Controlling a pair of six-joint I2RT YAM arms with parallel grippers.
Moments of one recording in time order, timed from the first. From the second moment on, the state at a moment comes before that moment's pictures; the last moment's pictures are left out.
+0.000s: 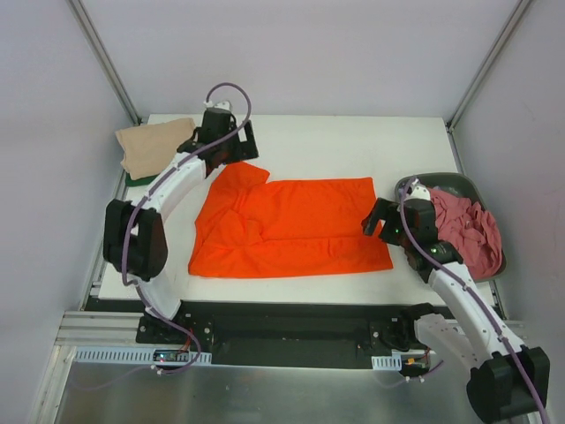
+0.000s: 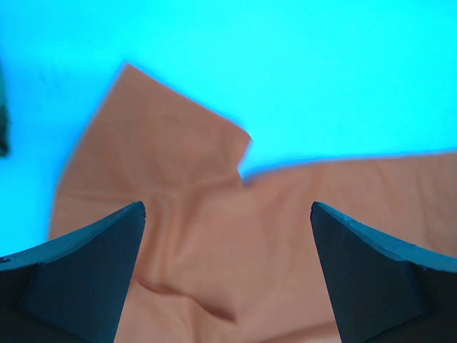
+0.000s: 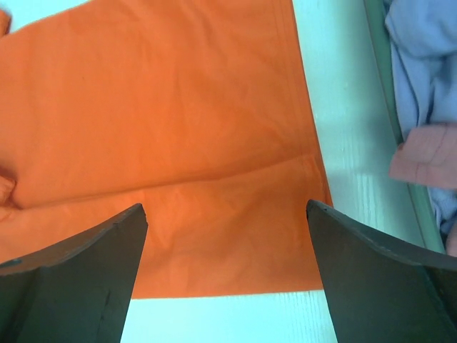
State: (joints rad) left arm -0.35 1.67 1.37 -0.37 -0.04 -0.46; right arm 0.27 0.80 0.53 -0.38 0.05 0.46
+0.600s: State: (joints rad) left arm -0.20 2.44 2.20 -0.65 -0.01 -0.27; right arm 0.27 1.28 0.92 -0.39 0.16 0.39
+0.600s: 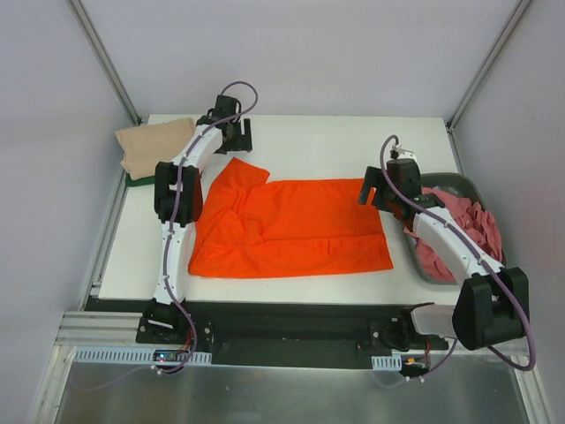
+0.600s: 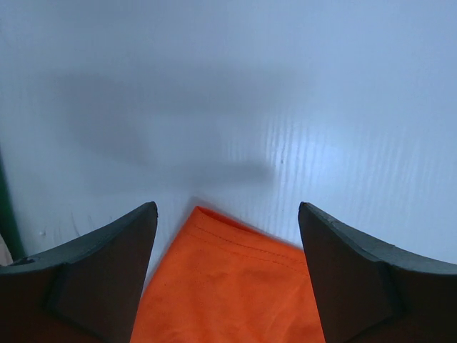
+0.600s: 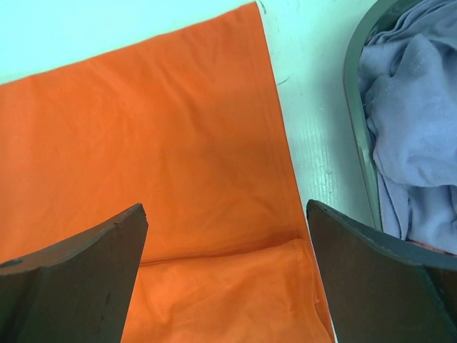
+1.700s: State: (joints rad) left arm -0.20 2.50 2.23 -0.78 0.05 -0.21; right arm 0.26 1.35 0.93 -0.43 0.19 0.39
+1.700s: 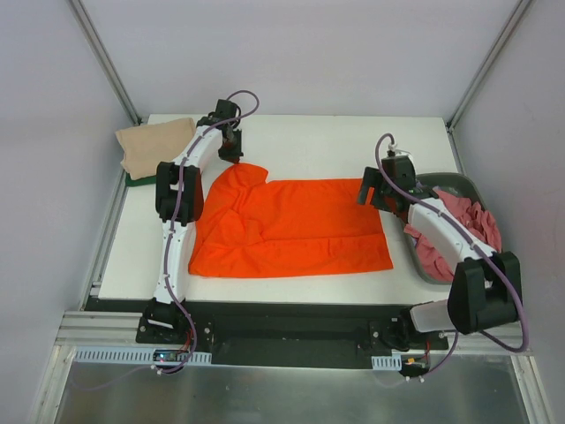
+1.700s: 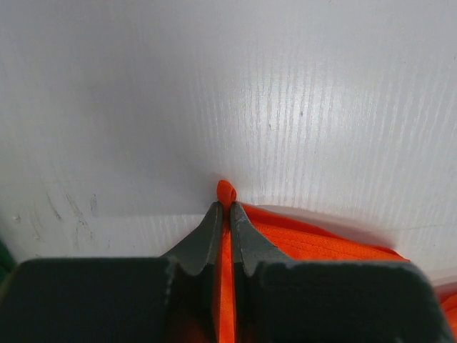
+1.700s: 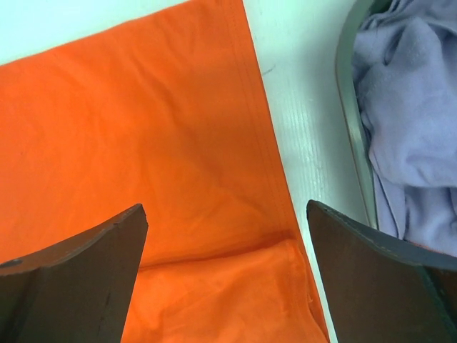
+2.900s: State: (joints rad) left arm -0.20 2.33 2.04 -0.78 0.13 -0.21; right arm 0.18 2.25 1.80 -0.68 0.22 0.40
